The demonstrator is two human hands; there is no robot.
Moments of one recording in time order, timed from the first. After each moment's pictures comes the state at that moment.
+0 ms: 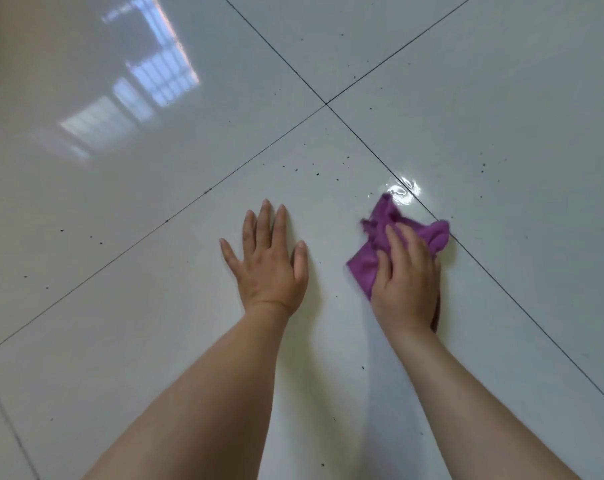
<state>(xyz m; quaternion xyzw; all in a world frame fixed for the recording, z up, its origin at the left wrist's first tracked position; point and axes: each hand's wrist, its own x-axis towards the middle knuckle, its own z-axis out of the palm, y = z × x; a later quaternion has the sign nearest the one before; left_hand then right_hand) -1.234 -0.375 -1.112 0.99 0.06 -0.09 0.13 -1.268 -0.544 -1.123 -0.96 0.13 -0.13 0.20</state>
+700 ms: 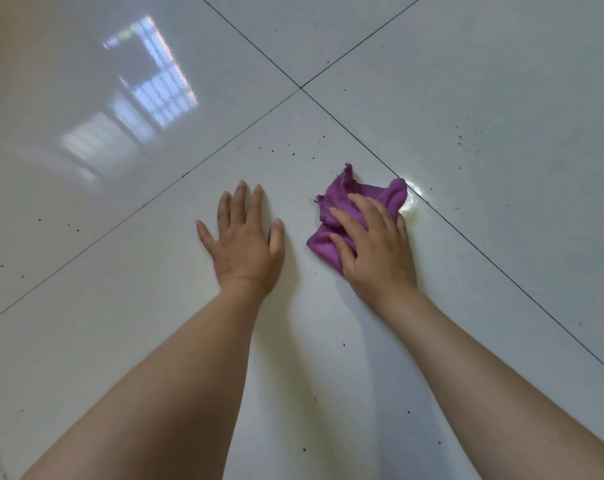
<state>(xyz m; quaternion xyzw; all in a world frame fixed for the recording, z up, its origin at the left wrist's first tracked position) -1.236 -0.377 -1.115 0.99 0.05 -0.04 0.14 -1.267 -0.552 -1.120 -0.98 -0.01 -0.07 0.19</state>
